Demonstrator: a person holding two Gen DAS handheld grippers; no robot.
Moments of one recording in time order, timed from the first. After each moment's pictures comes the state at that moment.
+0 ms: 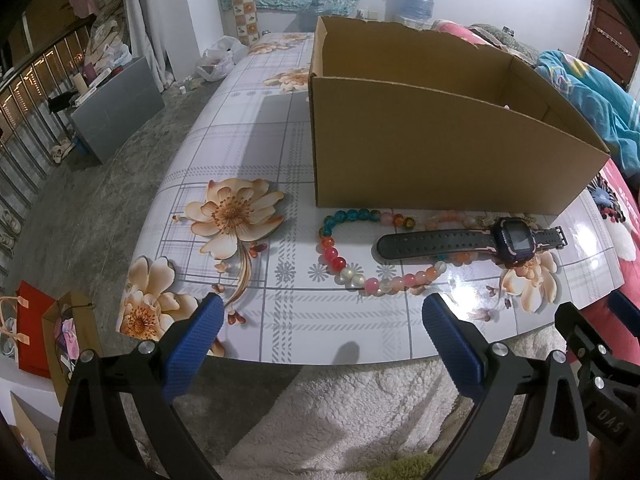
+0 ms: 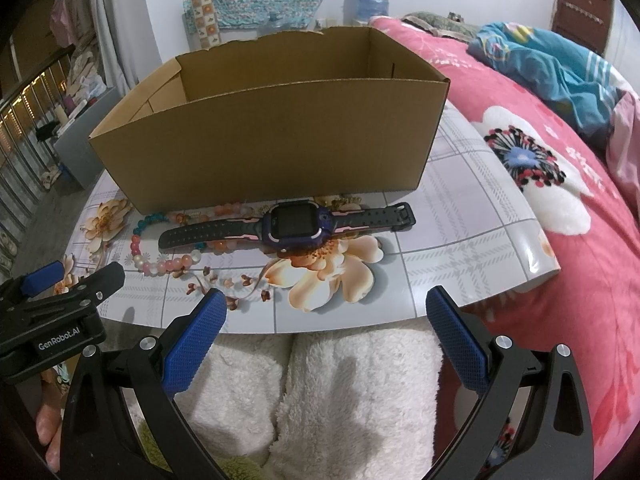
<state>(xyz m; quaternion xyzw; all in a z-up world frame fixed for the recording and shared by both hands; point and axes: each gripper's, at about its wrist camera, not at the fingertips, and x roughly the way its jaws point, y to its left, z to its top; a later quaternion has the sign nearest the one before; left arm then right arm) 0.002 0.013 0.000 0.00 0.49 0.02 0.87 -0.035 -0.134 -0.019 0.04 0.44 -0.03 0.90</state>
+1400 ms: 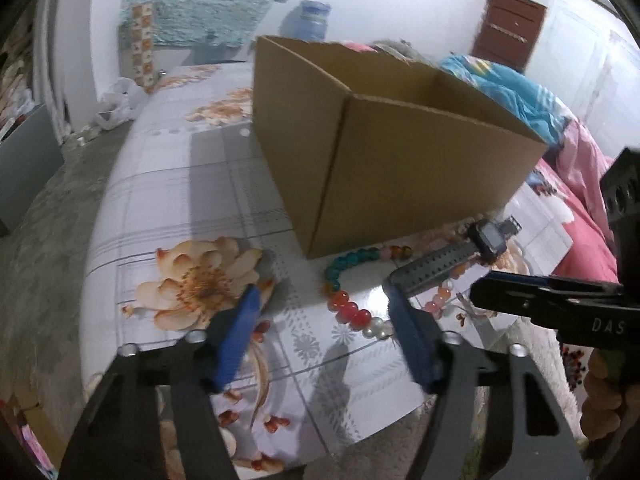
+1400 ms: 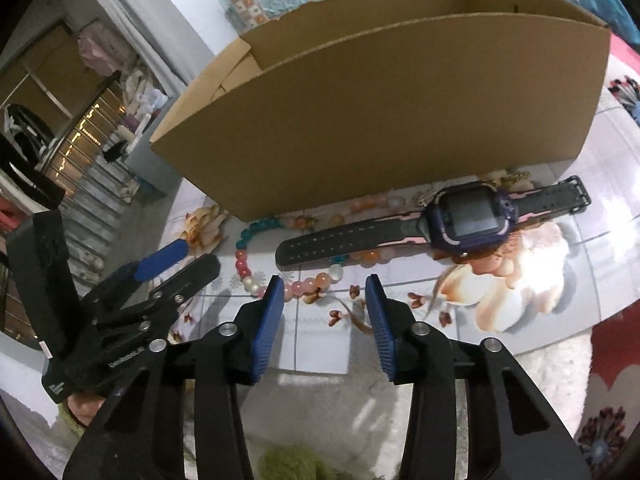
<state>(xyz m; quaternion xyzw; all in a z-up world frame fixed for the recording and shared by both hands) 0.041 0.071 -0.029 0.00 0.43 -0.20 0.88 0.015 -0.077 -0.043 0.17 0.48 0.12 0.85</state>
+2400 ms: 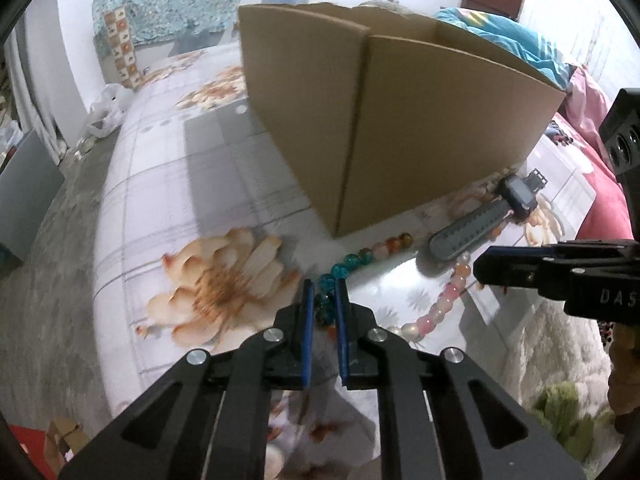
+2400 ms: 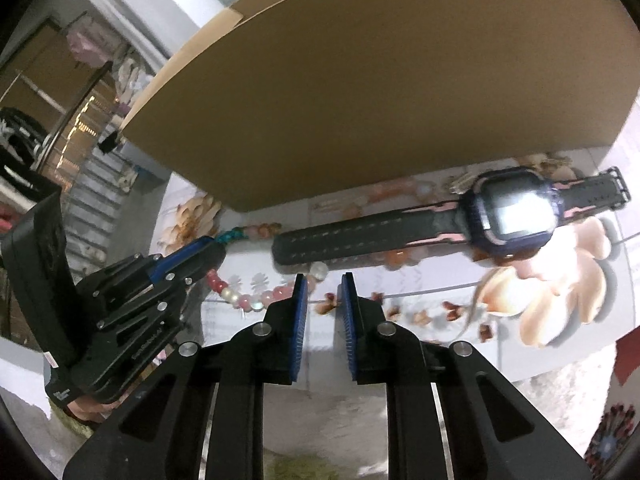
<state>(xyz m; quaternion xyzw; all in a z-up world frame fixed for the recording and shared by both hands) 0.055 0.075 -0.042 0.08 0.47 -0.20 0.86 0.039 -0.054 -0.061 0.17 0.51 0.12 0.83</state>
